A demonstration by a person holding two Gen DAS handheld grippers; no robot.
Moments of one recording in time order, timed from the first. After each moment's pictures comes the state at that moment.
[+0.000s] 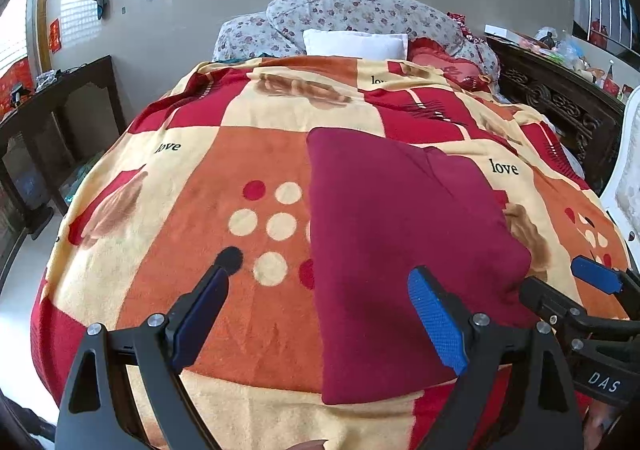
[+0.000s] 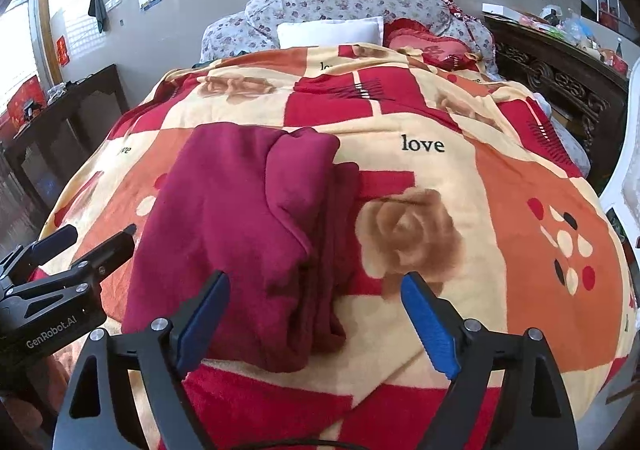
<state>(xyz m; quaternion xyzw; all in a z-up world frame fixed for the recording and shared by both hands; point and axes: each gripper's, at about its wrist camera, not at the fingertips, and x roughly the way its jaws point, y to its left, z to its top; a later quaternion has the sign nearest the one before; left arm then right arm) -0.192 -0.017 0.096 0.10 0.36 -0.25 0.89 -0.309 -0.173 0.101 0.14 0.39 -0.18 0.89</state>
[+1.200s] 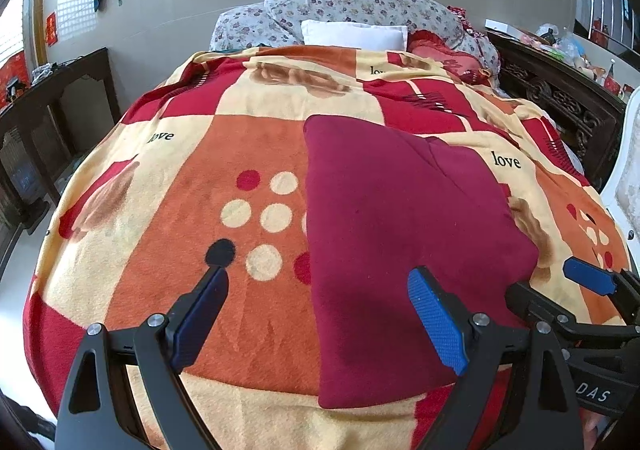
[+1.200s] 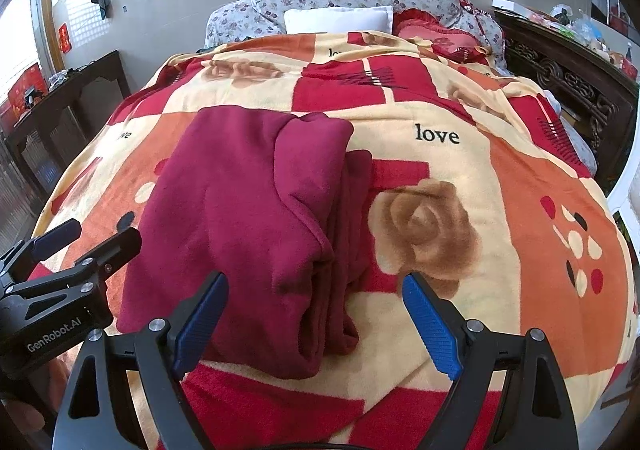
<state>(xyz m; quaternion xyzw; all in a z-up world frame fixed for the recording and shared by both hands) -0.187 -0.018 0.086 0.10 0.37 -0.26 0.89 -0.298 -0.168 0.089 0.14 0.41 -0.17 0.89</state>
